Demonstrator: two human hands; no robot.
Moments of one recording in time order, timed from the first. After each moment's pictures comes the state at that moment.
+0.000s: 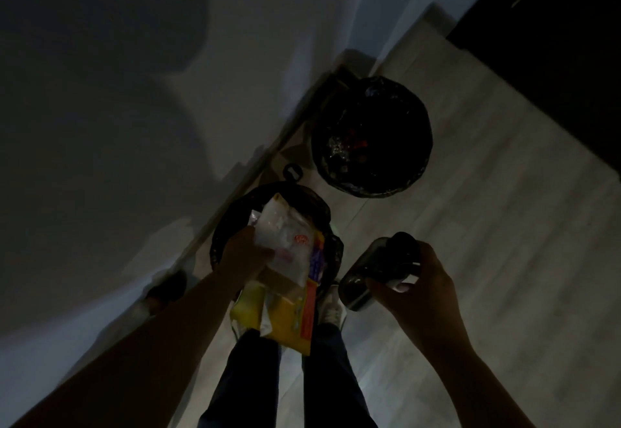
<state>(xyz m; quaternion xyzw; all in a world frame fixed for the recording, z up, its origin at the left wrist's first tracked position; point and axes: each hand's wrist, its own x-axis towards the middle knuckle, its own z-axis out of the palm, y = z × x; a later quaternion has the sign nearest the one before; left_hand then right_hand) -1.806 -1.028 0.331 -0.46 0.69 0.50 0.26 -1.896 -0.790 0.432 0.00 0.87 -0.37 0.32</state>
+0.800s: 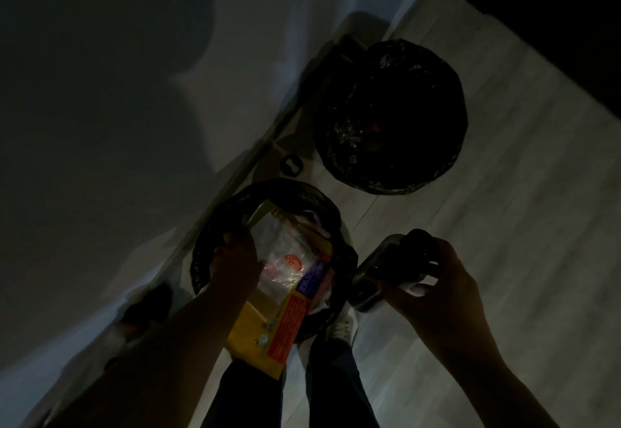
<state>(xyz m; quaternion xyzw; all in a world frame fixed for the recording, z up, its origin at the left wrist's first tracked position) -1.798 -1.034 0.217 -0.31 0.84 0.16 0.41 -1.907 -0.801 0.350 0.00 0.88 -0.36 0.31</state>
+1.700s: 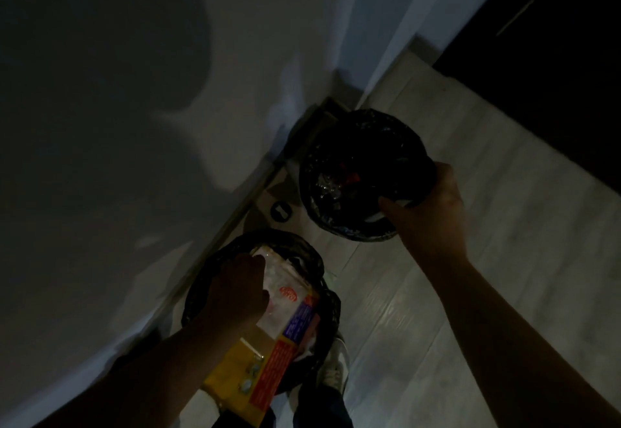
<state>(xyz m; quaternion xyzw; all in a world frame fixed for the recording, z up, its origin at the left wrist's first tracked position) -1.864 -1.036 0.318 -0.24 0.86 0.20 0.40 -2.040 -0.860 0.365 -0.02 0.91 -0.39 0.12</state>
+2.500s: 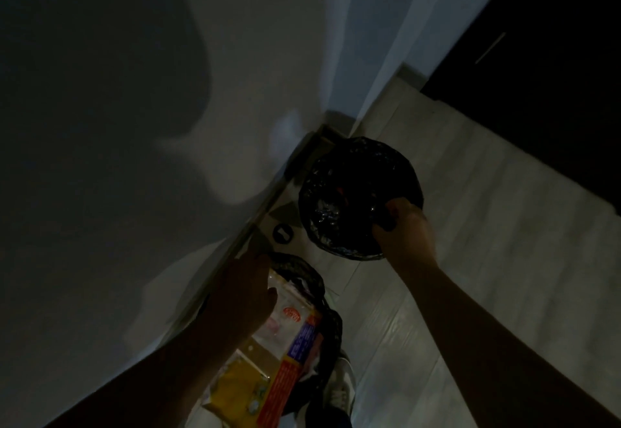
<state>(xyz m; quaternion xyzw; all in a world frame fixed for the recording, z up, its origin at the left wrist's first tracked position) -1.883 -1.052 0.351 -0.18 0.92 0.23 0.26 -2.054 -0.860 0.335 -0.04 0.95 -0.24 0.20</state>
